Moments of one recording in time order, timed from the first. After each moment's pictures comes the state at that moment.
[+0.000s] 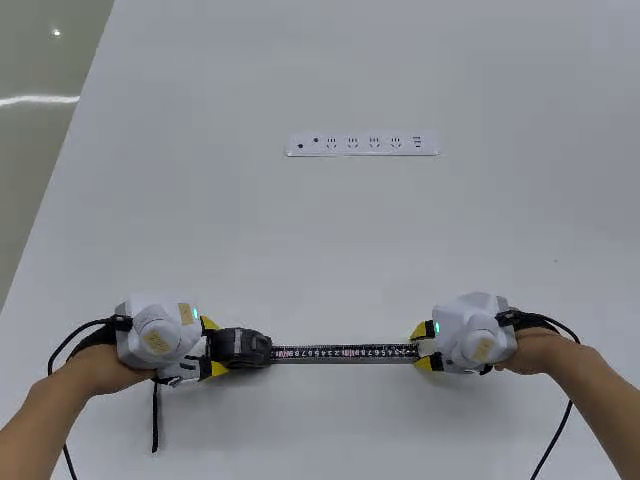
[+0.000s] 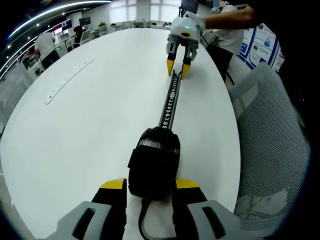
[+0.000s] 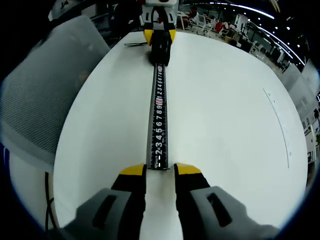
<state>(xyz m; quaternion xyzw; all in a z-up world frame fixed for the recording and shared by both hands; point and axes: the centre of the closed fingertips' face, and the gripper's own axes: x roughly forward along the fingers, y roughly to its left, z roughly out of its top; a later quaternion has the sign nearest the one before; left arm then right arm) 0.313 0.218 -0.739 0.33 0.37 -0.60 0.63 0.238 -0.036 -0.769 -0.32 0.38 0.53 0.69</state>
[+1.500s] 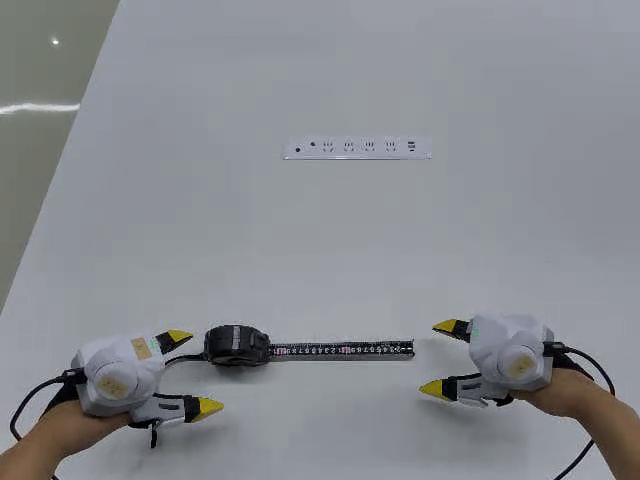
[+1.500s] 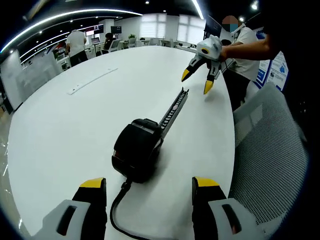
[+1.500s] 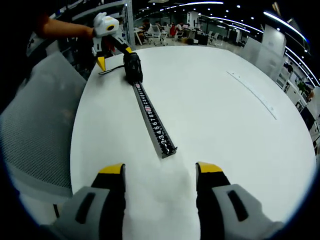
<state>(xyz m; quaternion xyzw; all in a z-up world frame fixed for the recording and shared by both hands) 0.281 0.244 -0.727 0.23 0.35 -0.55 0.73 0.210 -0.053 -0.743 -0.18 0.38 0.41 0.81</state>
